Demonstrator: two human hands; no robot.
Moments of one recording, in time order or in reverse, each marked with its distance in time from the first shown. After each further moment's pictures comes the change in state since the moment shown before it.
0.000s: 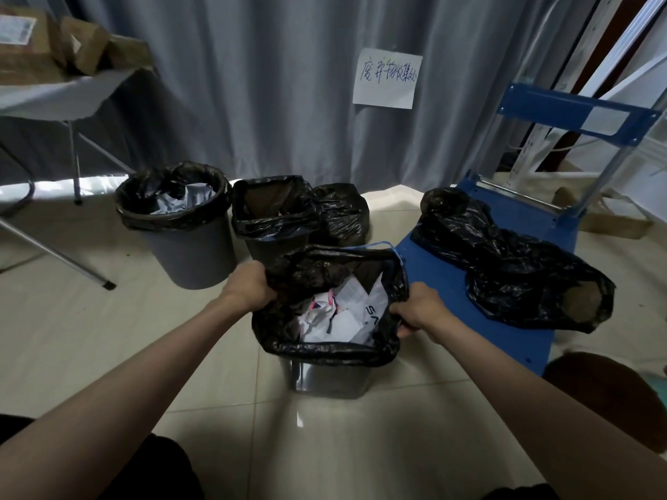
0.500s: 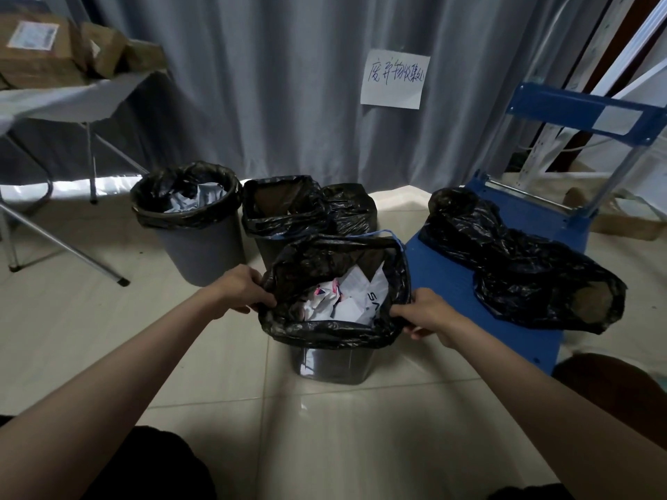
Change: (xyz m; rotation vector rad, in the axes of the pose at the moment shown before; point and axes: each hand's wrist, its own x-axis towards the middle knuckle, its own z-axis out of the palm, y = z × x) left_hand -0.006 -0.034 -0.018 -0.274 -0.230 -0.097; right_hand -0.006 0.008 0.002 0.033 -0.124 -0.013
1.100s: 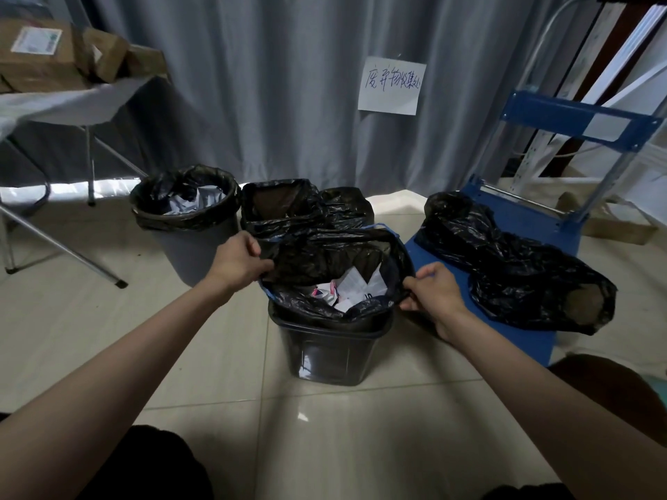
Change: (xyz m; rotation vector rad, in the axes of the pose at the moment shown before) left_hand -0.011 0.028 -0.009 -0.172 0.430 0.205; right_hand -0.001 -0.008 -0.008 0.522 0.344 -0.081
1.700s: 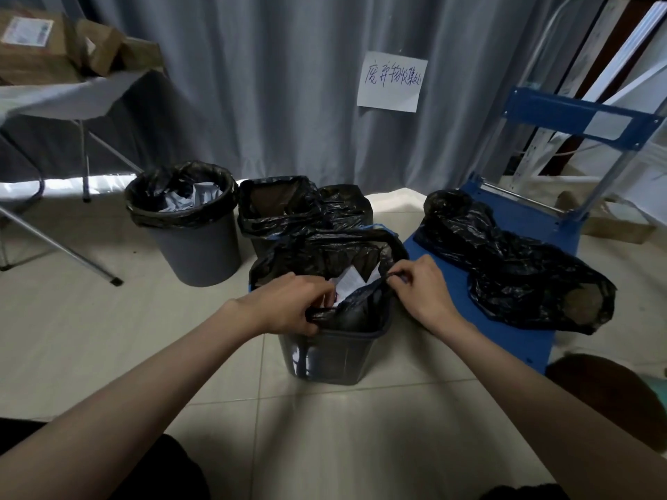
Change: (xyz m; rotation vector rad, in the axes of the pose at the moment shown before) left_hand -0.037 0.016 0.044 0.654 -0.546 0.816; right_hand 0.003 0.002 0.006 -0.690 -0.057 -0.525
